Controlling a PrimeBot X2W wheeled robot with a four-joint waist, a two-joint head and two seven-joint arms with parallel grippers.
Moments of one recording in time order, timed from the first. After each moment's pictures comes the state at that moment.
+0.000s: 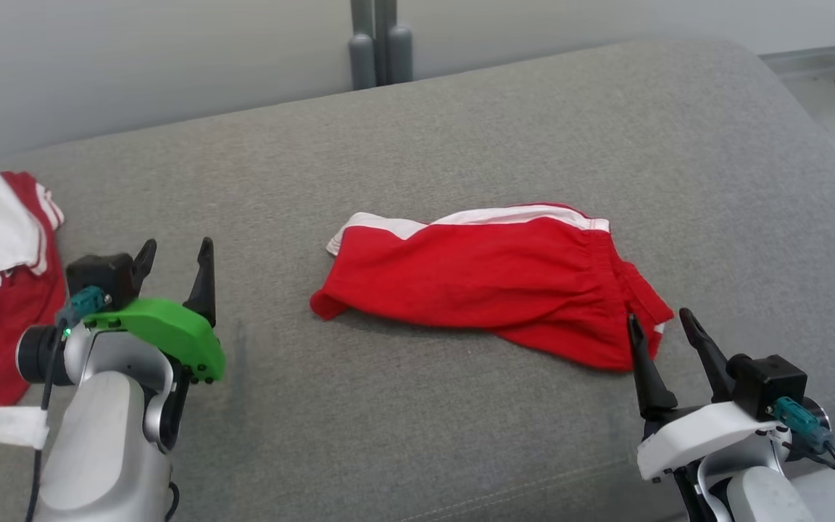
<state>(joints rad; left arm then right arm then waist) -0.43 0.14 -0.07 0.53 -0.25 -0.12 -0.03 -0.07 -0.05 0.04 0.20 0.18 0.13 -0.19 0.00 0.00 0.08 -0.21</state>
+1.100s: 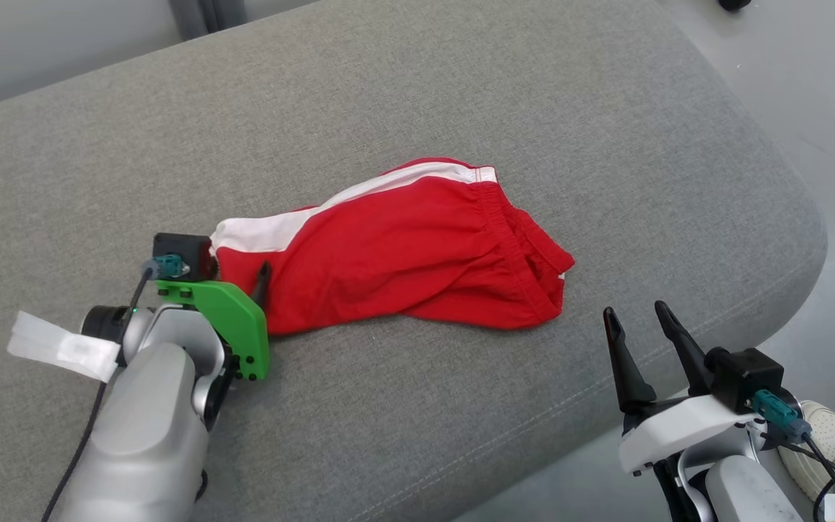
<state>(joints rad) -0.64 0.13 -0.29 0.87 -0.31 -0.12 0.06 -0.13 -0.05 0.09 0.28 0.21 0.13 -0.25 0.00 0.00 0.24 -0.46</state>
